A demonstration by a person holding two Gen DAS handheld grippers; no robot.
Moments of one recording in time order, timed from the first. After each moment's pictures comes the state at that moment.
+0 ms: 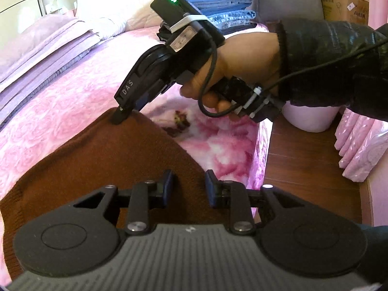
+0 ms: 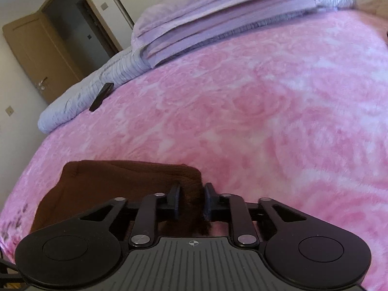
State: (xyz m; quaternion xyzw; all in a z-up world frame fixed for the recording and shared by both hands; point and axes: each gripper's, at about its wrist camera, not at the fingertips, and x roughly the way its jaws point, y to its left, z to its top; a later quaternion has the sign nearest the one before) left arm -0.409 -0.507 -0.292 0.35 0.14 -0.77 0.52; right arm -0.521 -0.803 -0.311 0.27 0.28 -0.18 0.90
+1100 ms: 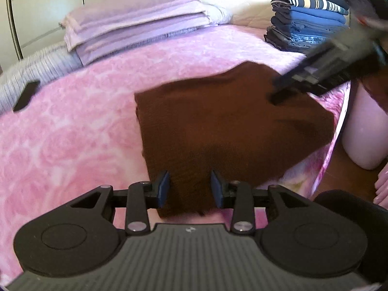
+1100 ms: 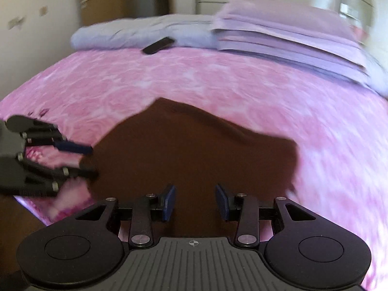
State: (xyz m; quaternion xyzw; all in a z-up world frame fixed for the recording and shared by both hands) left arm -0.258 -0.403 -0.294 0.27 0.23 -0.64 0.68; right arm -0.464 -0.616 -0.260 0.05 0.39 -0.11 0.91
